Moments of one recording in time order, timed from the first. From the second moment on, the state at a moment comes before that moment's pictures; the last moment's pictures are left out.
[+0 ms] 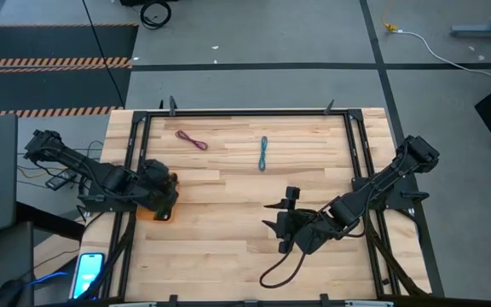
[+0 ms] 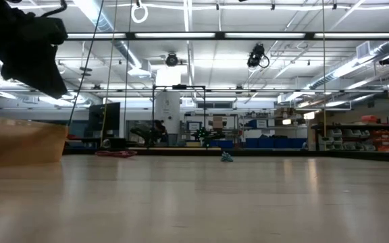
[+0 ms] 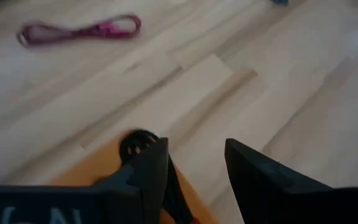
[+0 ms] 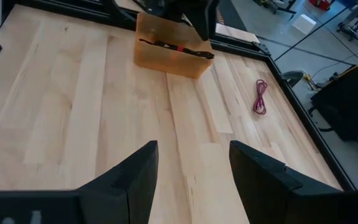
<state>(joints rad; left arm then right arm) -0.43 0.83 0.60 -0.92 -0.68 -1.17 0.59 1.57 1.19 -0.36 0.80 0.21</state>
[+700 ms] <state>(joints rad) -0.32 0.92 0.60 -0.69 -0.66 -0.78 0.60 1.57 1.19 -0.35 0.80 0.24</state>
